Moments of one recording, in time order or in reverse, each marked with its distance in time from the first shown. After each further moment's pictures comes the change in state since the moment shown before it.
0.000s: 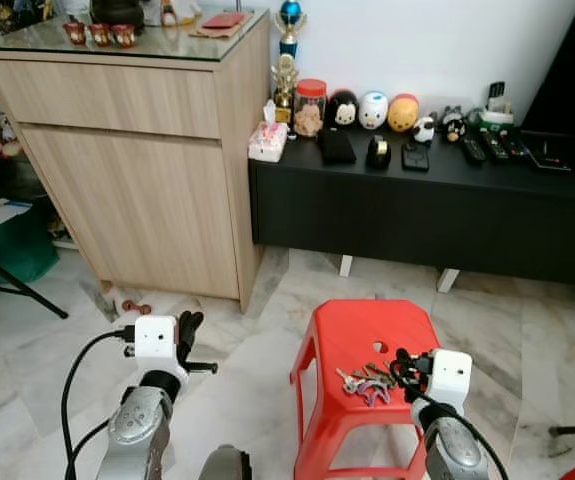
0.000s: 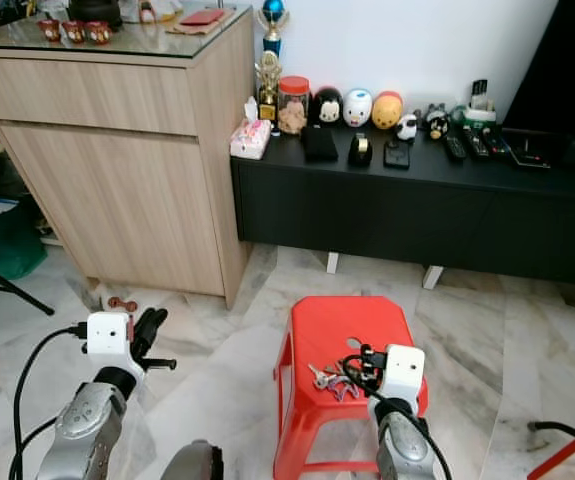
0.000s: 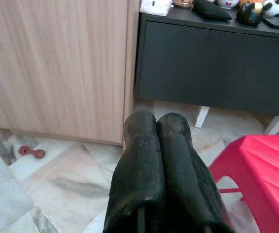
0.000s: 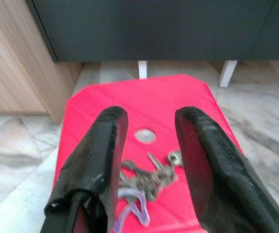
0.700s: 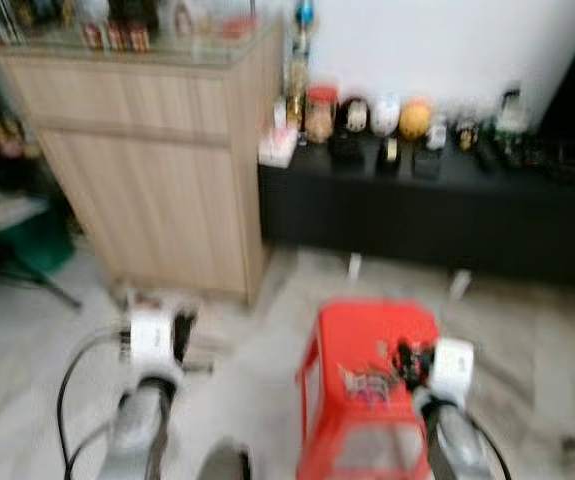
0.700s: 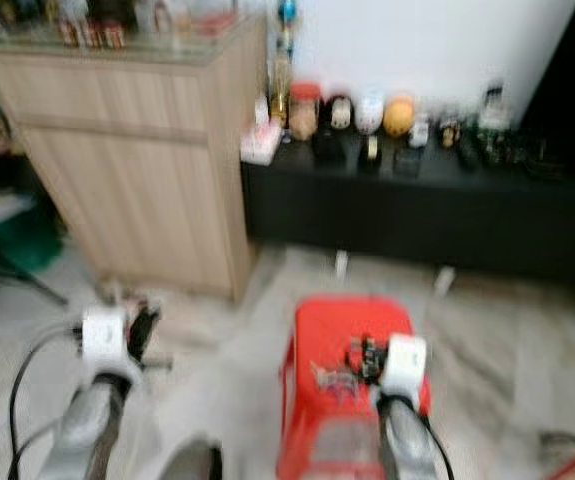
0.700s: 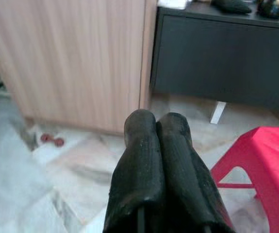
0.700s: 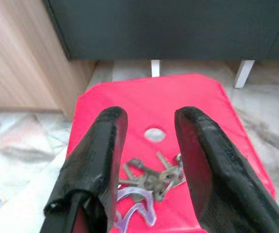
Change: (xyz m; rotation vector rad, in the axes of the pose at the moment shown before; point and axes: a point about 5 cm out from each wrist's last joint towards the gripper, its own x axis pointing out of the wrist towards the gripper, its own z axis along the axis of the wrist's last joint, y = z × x) left arm -0.006 -0.001 -0.009 0.001 0.017 0.028; right arm 0.001 -0.002 0.000 0.016 0.004 -0.002
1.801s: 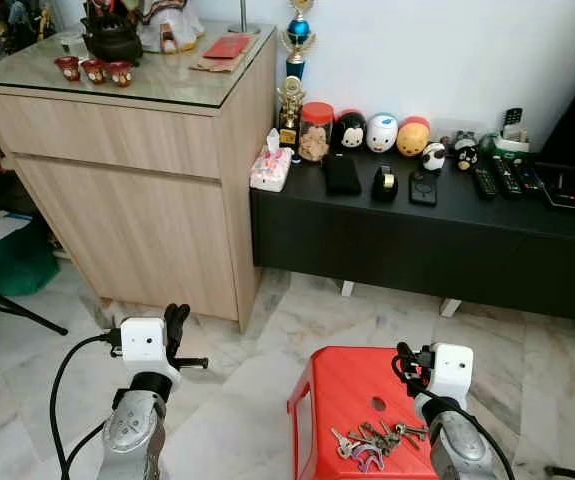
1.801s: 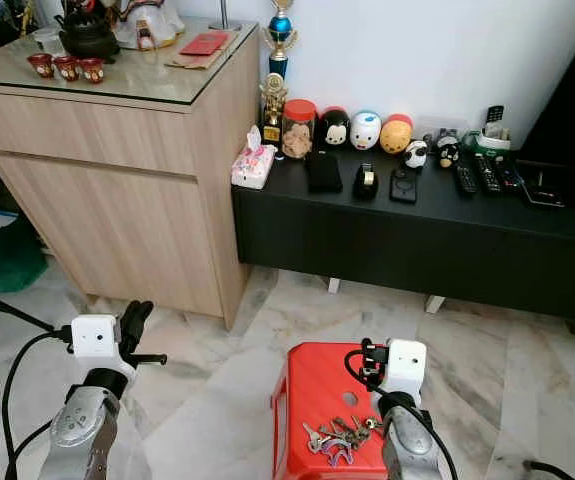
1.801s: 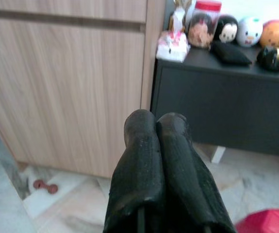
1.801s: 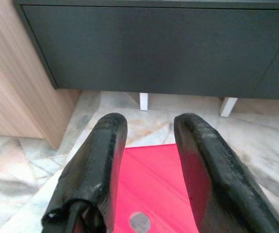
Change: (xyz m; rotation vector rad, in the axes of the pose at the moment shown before) left arm 0.003 0.007 0.008 0.023 -0.109 0.028; right arm 0.003 -0.006 0.004 -0.037 -0.015 0.000
